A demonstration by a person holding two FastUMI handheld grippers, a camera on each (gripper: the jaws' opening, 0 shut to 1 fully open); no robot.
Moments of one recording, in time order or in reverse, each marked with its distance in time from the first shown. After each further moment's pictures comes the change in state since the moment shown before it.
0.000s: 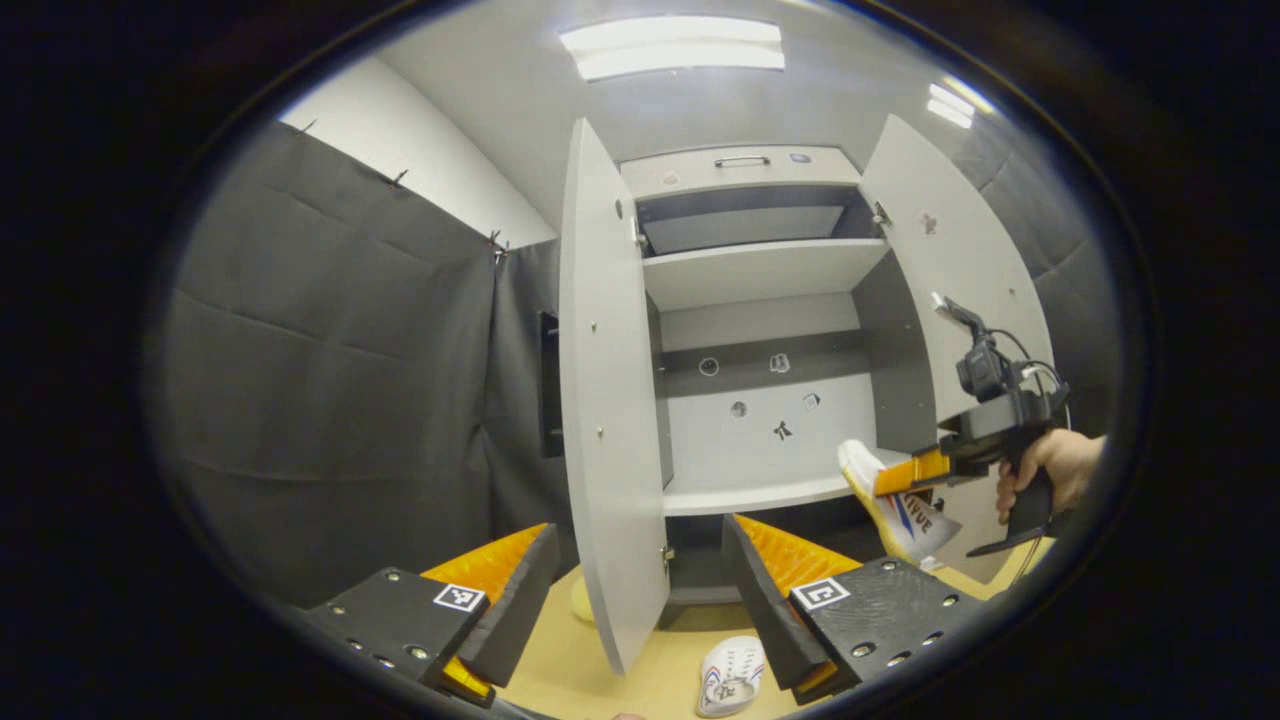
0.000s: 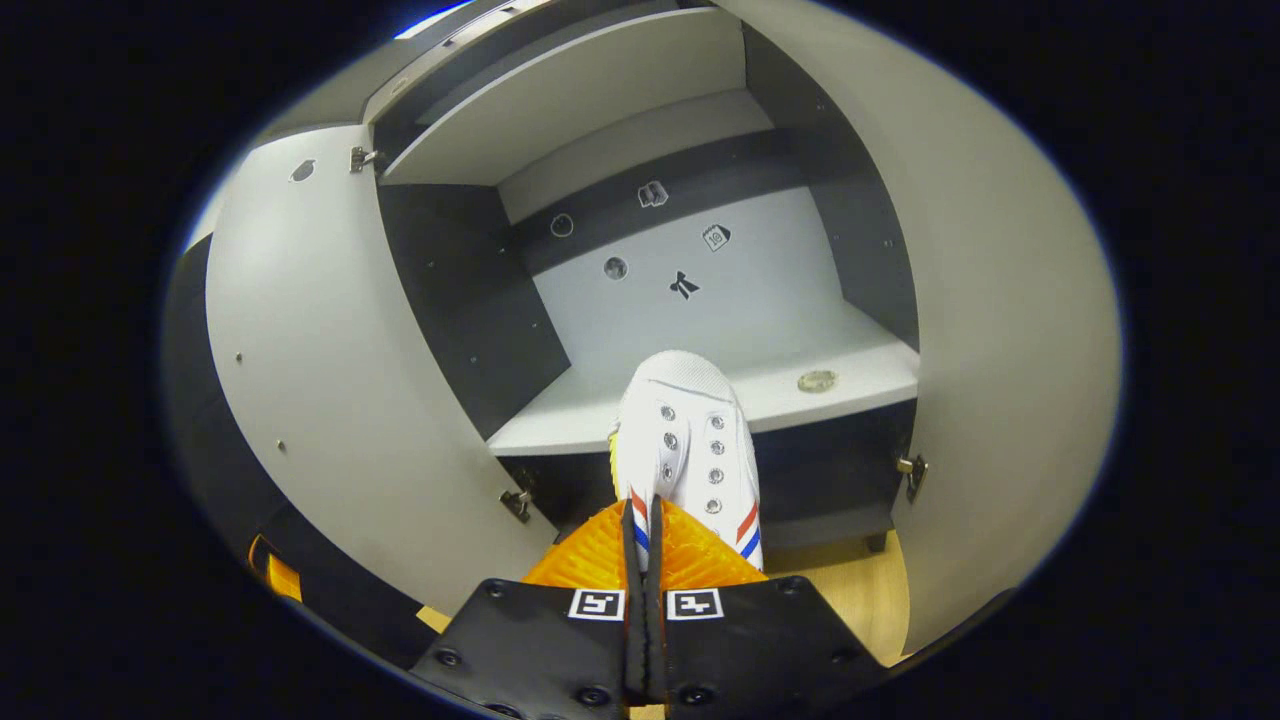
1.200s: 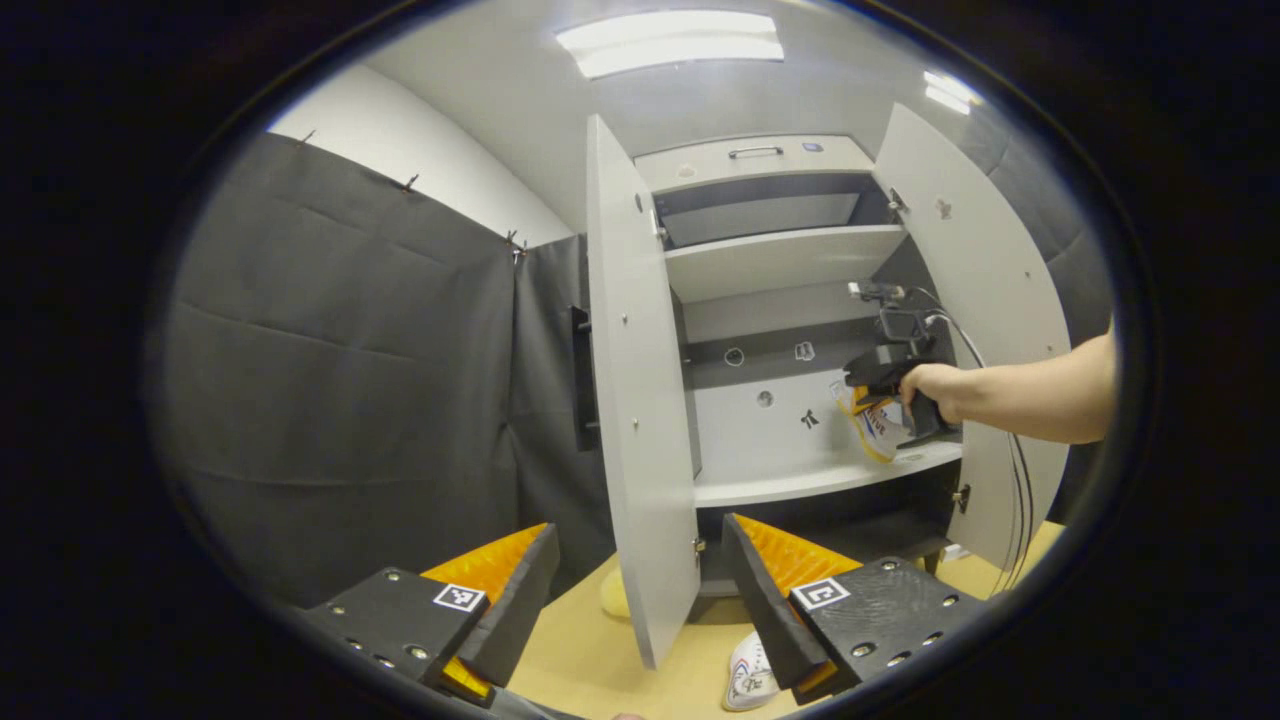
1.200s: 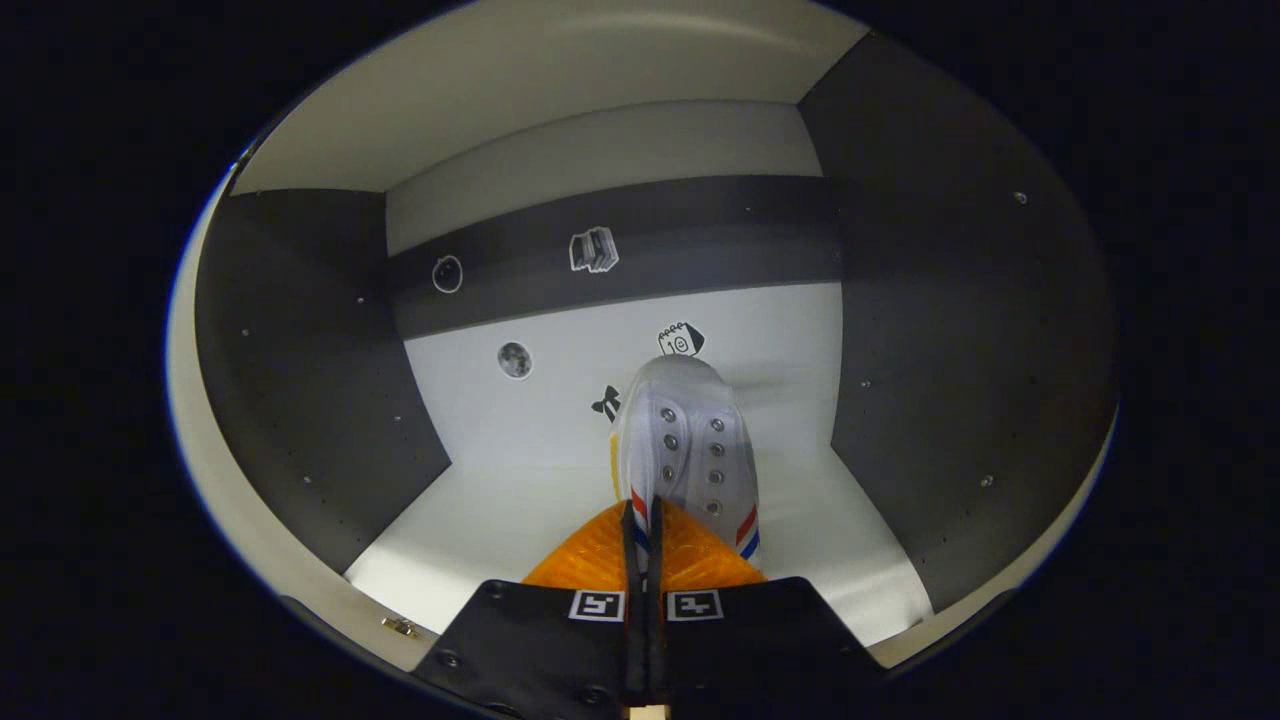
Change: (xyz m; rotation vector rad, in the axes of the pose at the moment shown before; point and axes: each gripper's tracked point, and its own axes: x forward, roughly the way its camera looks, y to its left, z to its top) left arm 0.002 0.008 -0.004 0.030 0.017 0.076; right arm 0.172 -0.055 0.146 -0.140 -0.034 -0.278
